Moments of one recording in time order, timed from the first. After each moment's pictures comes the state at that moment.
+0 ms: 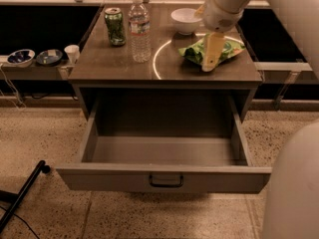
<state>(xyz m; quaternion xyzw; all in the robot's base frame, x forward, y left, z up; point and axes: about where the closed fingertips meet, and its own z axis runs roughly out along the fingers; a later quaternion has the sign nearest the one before) 0.701 -0.135 0.910 -0.71 0.66 -0.05 0.22</state>
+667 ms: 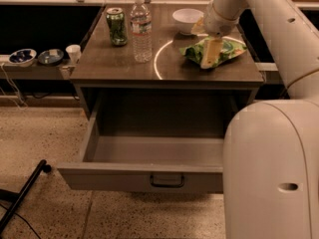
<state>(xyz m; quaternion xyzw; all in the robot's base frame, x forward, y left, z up) 0.751 -0.151 0.870 -0.74 0.63 -0.03 0.21</state>
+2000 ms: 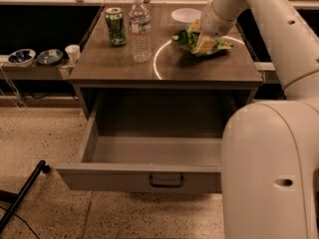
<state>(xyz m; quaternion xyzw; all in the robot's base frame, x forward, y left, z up) 0.755 -0.137 0.870 -0.76 0.60 -0.01 0.24</state>
